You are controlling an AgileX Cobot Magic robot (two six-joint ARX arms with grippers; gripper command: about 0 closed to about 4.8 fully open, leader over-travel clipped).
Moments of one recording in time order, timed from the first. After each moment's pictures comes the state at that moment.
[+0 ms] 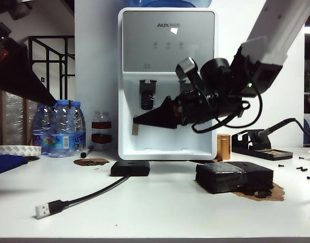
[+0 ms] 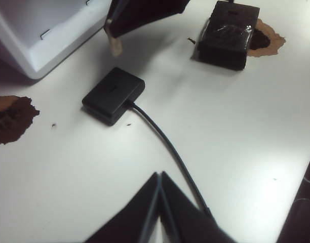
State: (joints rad) left arm -0.27 1.09 0.66 -0.30 0.47 0.50; right arm 0.34 2.16 1.34 0.28 -1.16 -0.52
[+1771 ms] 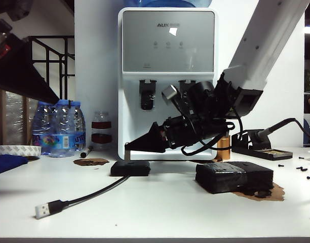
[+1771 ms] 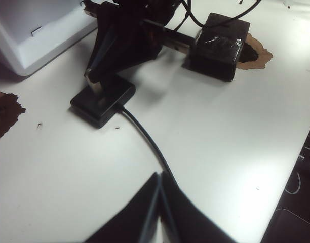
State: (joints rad) left arm -0.27 1.09 0.66 -0.30 0.51 0.43; right arm 0.37 2.32 1.46 0.26 -1.07 -0.46
